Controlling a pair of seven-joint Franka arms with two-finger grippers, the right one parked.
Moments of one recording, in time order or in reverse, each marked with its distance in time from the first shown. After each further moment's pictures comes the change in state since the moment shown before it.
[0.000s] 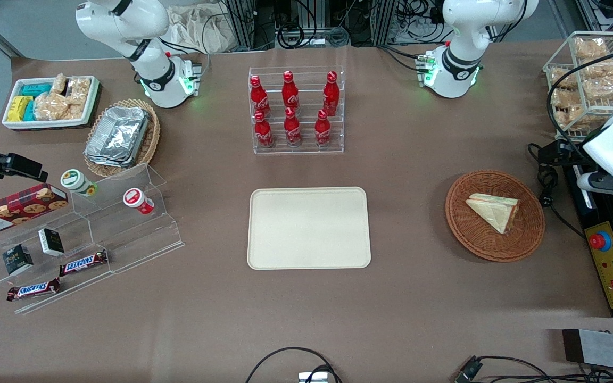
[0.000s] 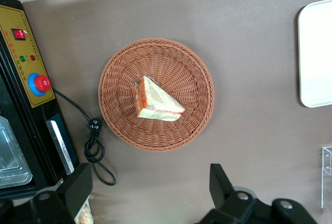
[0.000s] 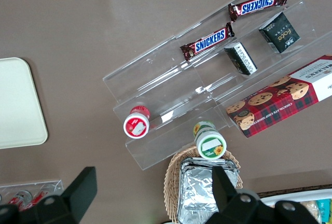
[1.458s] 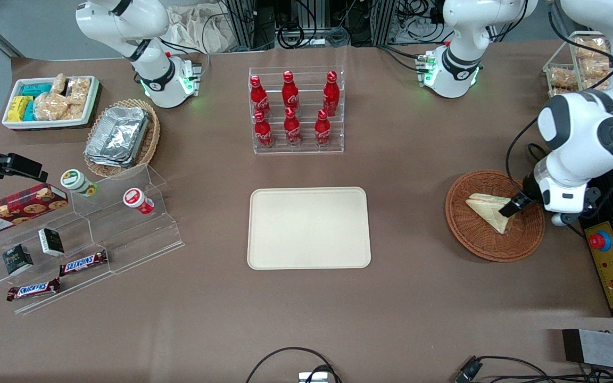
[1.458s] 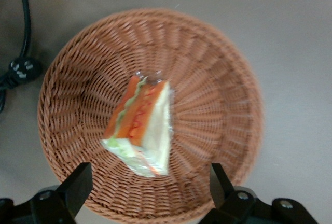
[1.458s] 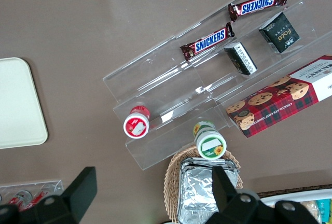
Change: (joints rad) arm 0.056 0.018 0.031 -0.685 -0.051 0.790 -0.780
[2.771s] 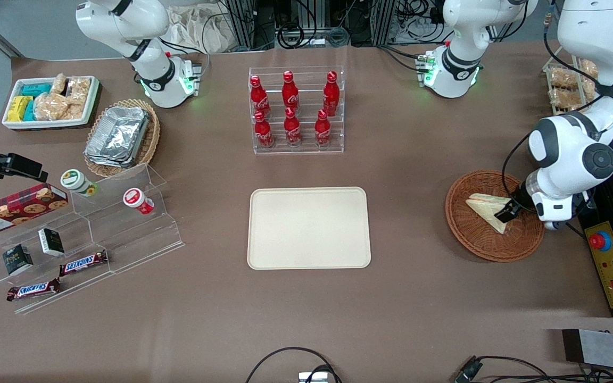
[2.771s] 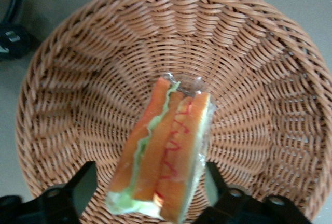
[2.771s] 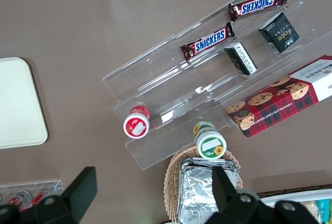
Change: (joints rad) arm -0.004 0.141 0.038 0.001 -0.032 0.090 -0.102
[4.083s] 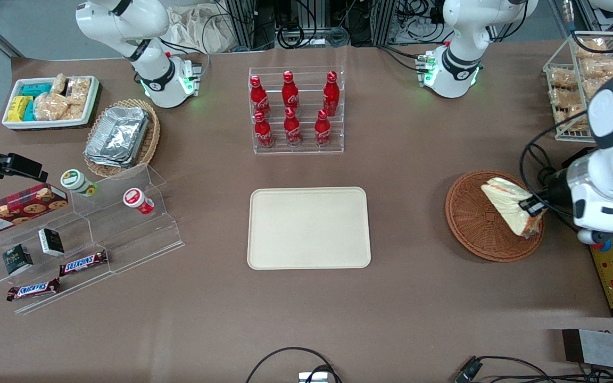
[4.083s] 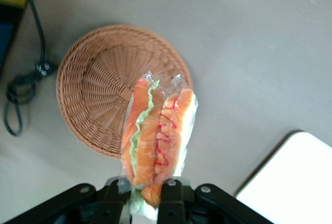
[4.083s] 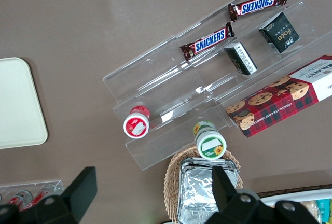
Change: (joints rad) arm -0.014 -0.010 -0.207 0.690 0.086 -0.761 0.092
